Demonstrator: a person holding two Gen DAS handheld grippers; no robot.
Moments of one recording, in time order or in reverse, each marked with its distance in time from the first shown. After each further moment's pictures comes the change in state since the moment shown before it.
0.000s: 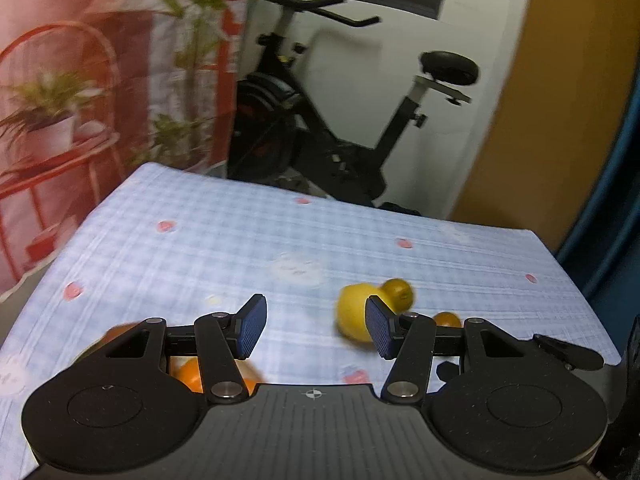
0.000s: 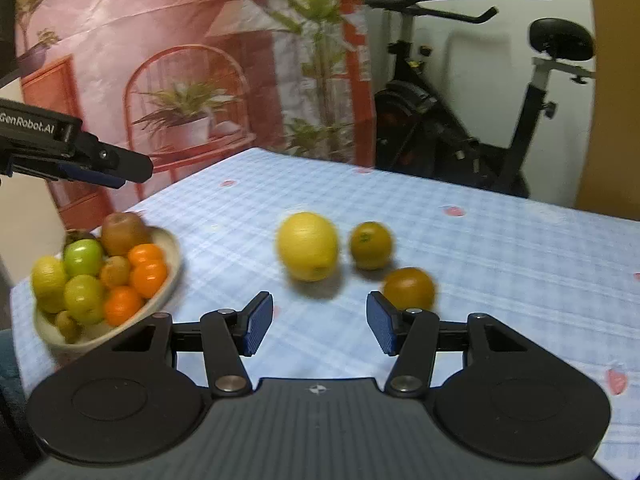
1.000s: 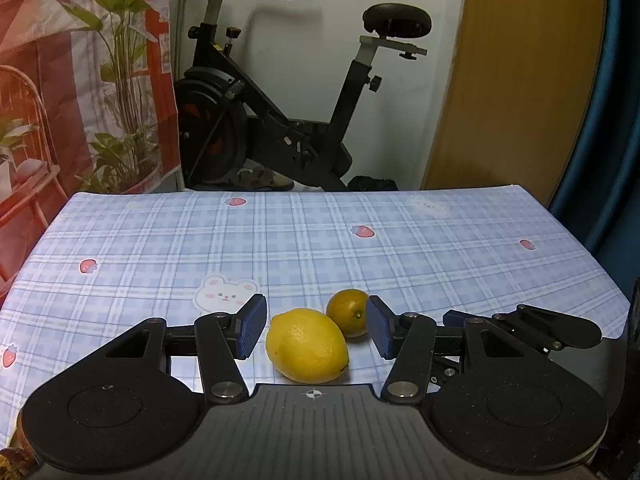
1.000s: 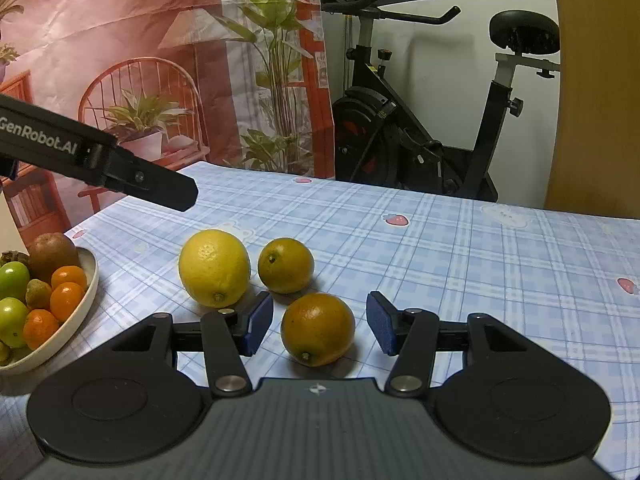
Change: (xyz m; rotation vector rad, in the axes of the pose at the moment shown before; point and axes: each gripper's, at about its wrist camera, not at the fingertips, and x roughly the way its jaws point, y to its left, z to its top) left arm 0.074 -0.054 0.014 0.164 0.069 -0.039; right arm 0.036 -0.041 0.005 0.038 -0.021 -0.059
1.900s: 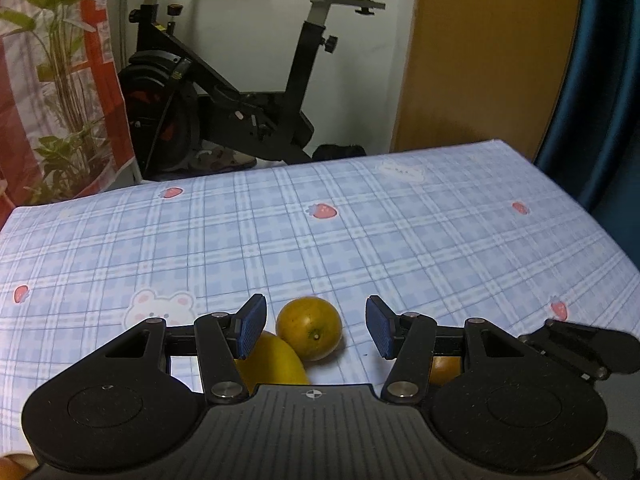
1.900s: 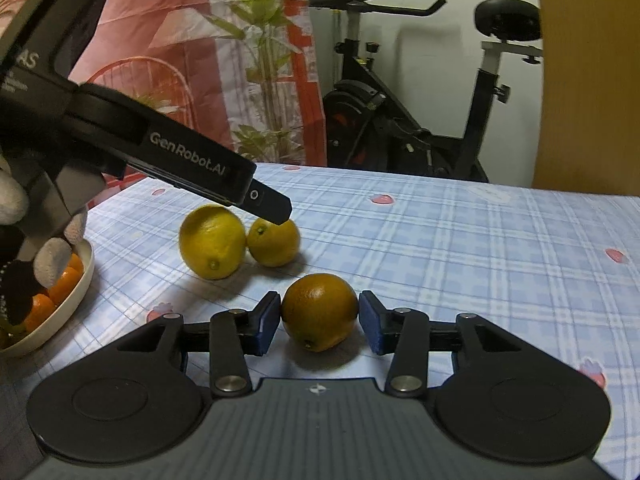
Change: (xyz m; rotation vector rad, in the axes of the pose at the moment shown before) left arm 0.066 -0.025 0.010 0.117 0.094 -0.077; right arm -0.013 -0.014 -0.018 0.051 0.006 -0.018
